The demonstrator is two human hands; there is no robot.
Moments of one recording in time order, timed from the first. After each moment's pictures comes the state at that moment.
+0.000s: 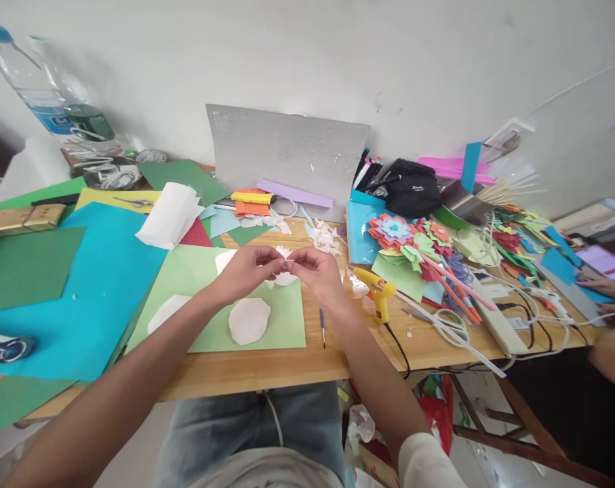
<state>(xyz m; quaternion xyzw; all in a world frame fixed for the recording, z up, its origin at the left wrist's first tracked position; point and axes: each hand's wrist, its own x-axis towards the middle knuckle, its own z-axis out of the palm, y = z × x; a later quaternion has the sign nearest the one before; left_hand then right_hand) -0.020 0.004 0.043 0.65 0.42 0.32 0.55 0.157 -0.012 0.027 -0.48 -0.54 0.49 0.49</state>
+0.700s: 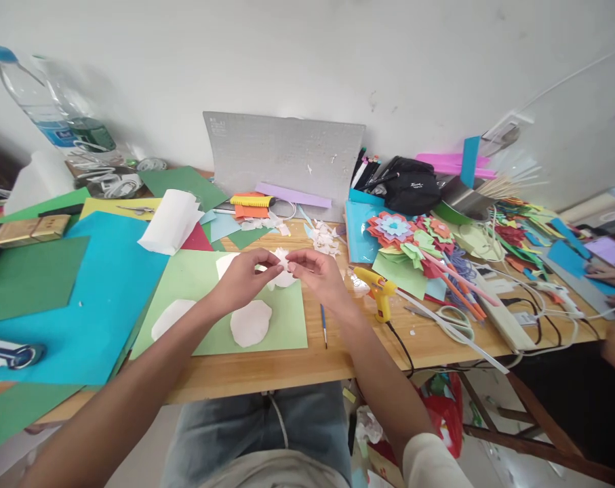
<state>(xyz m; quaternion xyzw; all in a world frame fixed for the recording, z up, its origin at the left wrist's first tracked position) -0.021 -0.002 0.041 0.71 0.46 0.31 0.43 0.162 -0.016 0.031 -0.48 -0.58 0.47 0.46</state>
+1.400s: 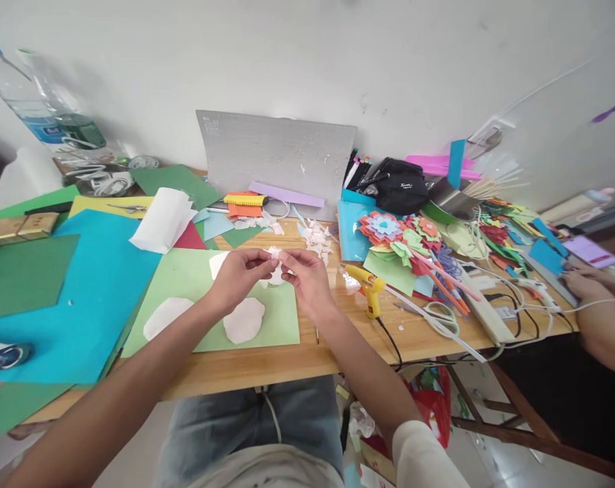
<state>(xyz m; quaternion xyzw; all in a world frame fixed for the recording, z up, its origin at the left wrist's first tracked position) -0.012 -0.012 0.041 0.58 0.44 0.39 0.56 0.139 -0.022 0.028 -0.46 -0.36 0.58 0.57</state>
